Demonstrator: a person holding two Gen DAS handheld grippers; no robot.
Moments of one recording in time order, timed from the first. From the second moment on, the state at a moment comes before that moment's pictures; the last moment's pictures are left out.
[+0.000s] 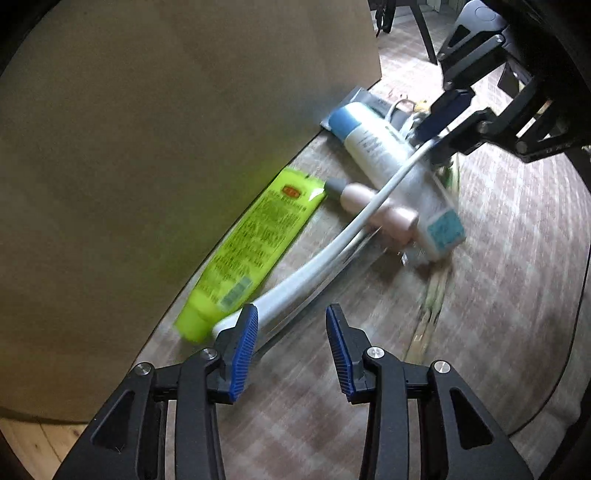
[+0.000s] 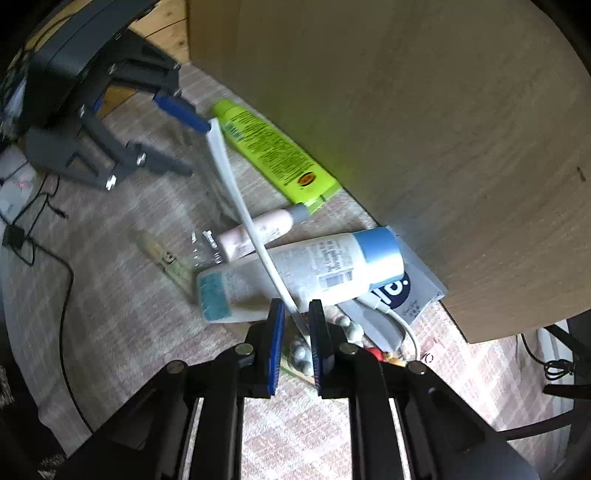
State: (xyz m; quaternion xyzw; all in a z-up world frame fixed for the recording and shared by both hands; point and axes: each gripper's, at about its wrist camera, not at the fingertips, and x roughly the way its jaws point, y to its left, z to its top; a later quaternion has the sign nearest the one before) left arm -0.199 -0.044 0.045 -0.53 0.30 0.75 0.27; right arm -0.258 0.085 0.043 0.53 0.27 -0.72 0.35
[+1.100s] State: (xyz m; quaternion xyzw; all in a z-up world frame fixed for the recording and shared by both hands) left arm -0.161 0.065 0.079 -0.46 0.40 0.68 0.40; right arm -0.201 0.156 0.067 0.56 0.22 -0.71 0.36
